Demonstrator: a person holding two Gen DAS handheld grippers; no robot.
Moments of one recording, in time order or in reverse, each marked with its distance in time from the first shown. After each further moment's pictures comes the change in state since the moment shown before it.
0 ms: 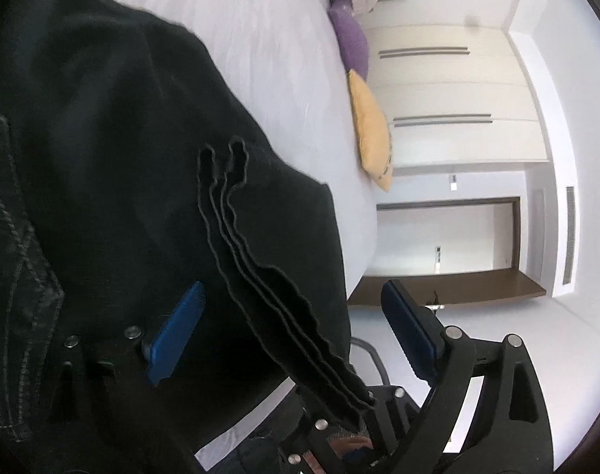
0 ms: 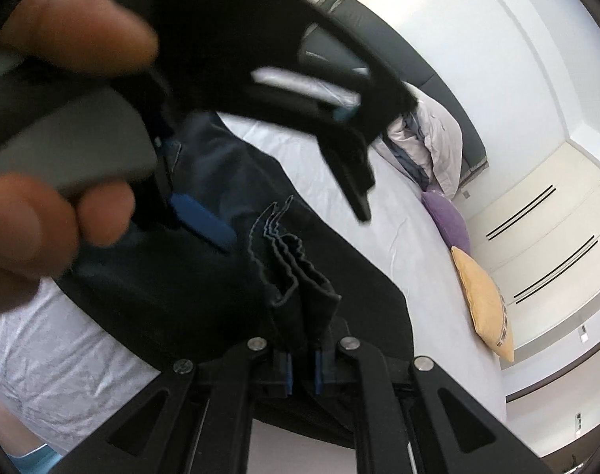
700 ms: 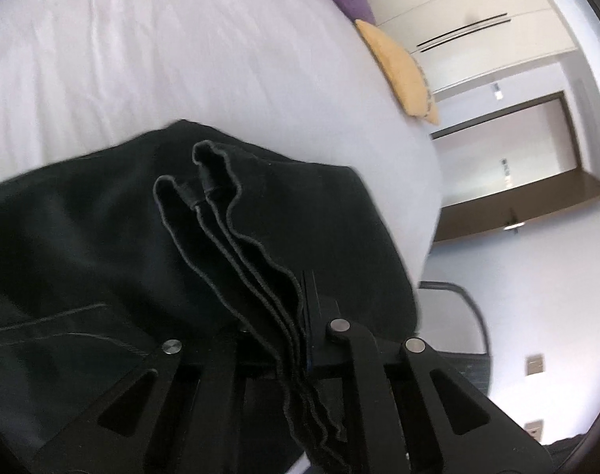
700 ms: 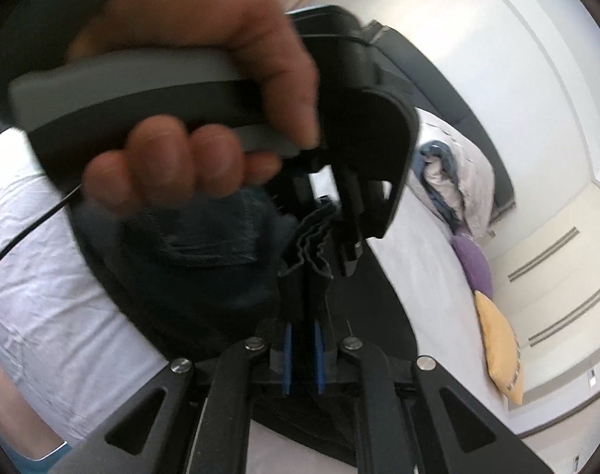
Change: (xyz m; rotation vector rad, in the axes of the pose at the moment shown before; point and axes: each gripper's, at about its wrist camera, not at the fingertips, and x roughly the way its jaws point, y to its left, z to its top) left arm -0.059 -0.017 0.056 0.322 0.152 0.312; right arm -0.033 0.040 0.016 -0.114 -0.089 0.116
